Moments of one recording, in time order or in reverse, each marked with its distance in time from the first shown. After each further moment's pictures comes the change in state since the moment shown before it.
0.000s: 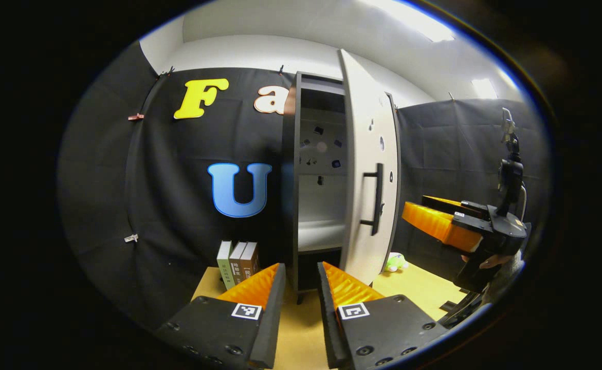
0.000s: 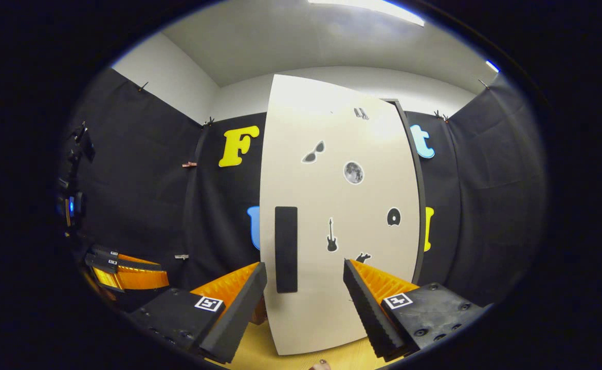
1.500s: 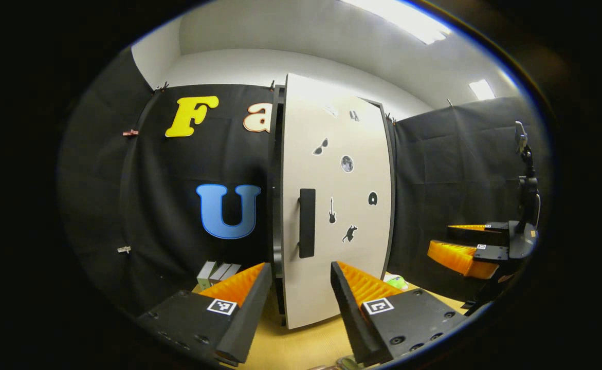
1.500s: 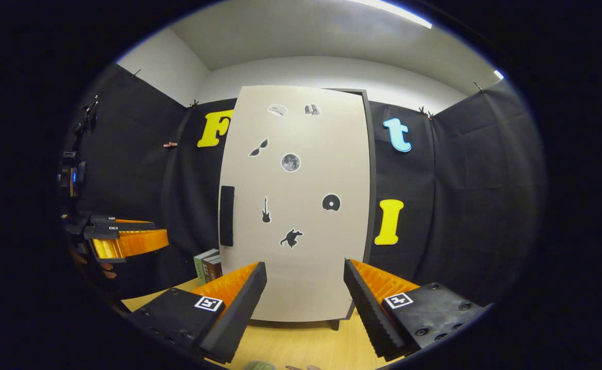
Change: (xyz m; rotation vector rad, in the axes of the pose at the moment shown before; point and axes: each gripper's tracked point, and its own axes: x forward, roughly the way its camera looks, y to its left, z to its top) left arm 0.048 -0.074 0.031 0.014 -0.114 0.007; right arm -0.041 -0.102 -0.015 -0.063 0.087 -0.091
